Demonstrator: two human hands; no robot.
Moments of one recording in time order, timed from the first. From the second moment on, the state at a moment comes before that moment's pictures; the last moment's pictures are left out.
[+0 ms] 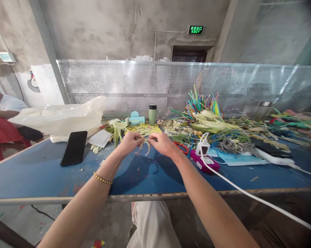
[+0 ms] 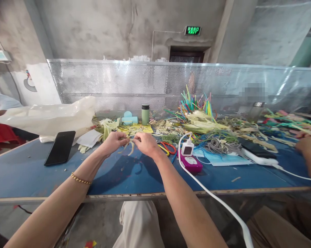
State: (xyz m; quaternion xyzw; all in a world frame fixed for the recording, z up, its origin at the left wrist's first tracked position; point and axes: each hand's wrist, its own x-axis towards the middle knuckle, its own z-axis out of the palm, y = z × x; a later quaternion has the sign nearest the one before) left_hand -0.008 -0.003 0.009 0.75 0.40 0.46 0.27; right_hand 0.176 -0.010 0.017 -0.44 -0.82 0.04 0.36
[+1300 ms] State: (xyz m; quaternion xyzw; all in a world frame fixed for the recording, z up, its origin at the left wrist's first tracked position) left_hand -0.005 -0.004 0.009 0.69 0.40 0.49 0.36; right_hand 0.176 -0.011 0.023 -0.42 -0.80 0.00 0.44
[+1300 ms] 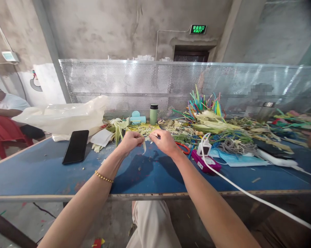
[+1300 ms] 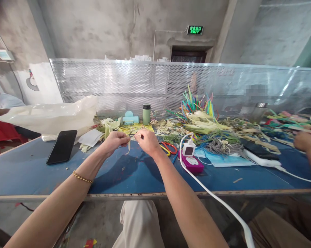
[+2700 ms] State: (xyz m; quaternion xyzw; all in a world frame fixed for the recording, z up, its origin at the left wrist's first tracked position) left_hand -0.008 -0.011 0.022 0.53 0.48 0.47 0.51; right_hand 0.177 -0.017 0.019 -0.28 -0.88 -0.02 0.38
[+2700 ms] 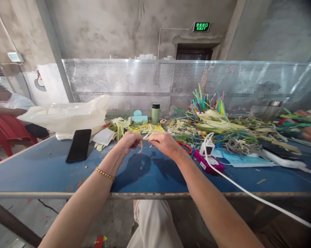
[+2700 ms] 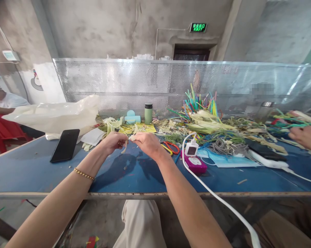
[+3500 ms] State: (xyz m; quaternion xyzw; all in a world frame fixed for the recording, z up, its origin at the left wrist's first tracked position) left_hand -0.004 -0.012 0.019 0.65 0.46 0.45 0.41; right_hand 0.164 -0.005 0.008 -0.33 -0.77 0.16 0.52
